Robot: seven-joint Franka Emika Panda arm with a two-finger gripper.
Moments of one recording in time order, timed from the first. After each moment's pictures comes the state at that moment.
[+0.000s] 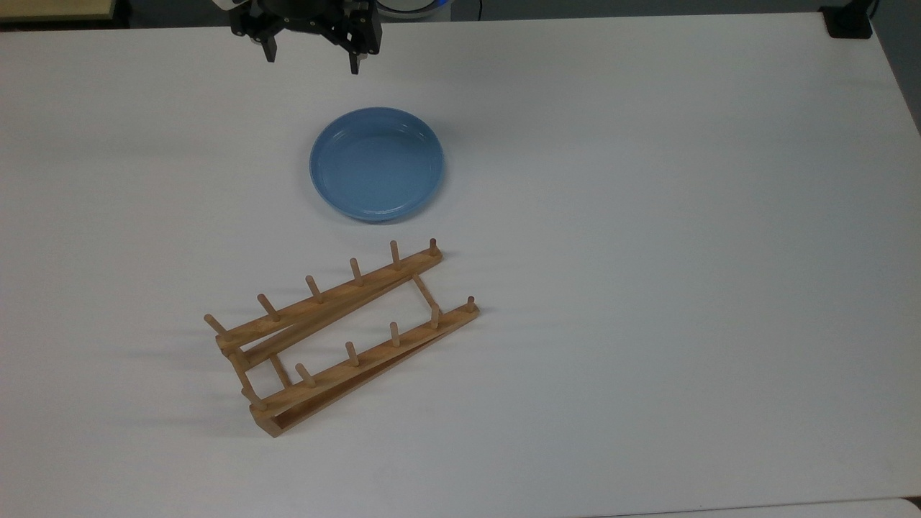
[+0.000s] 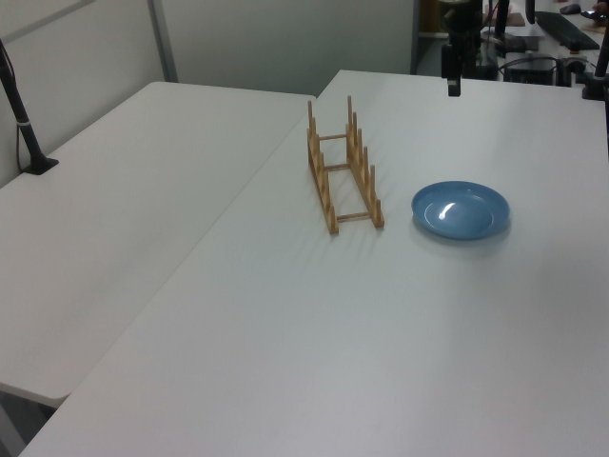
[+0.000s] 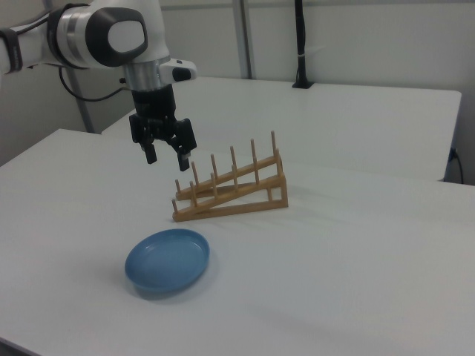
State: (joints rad) arm 0.07 0.07 -0.13 -1.64 -0.07 1.61 0.03
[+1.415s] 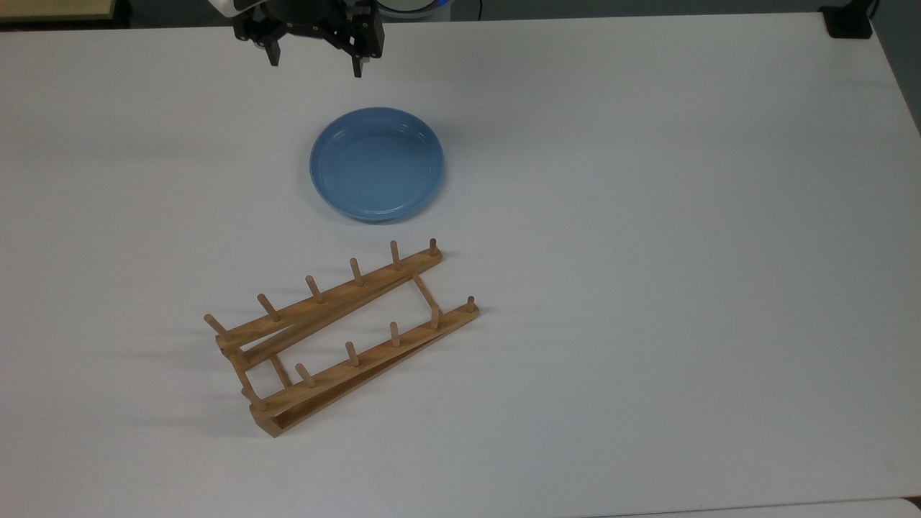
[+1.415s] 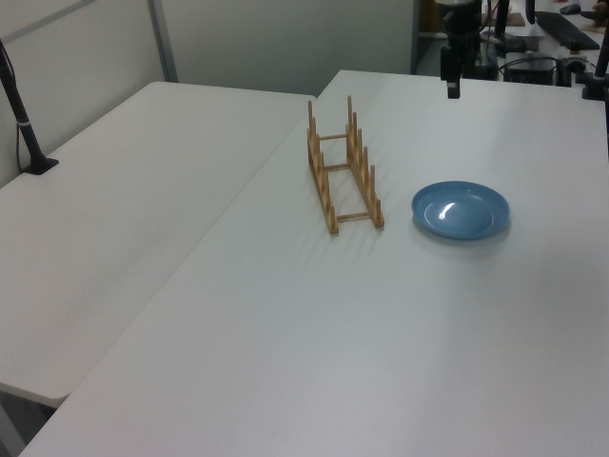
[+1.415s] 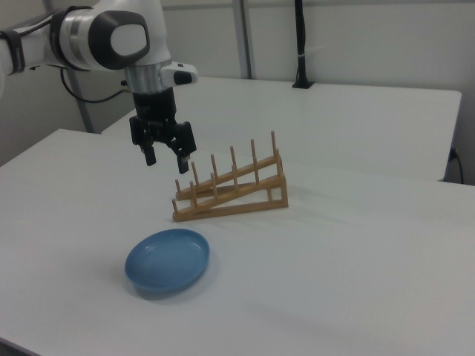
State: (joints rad) arm 0.07 0.08 -0.13 -1.64 -0.06 1.61 0.02
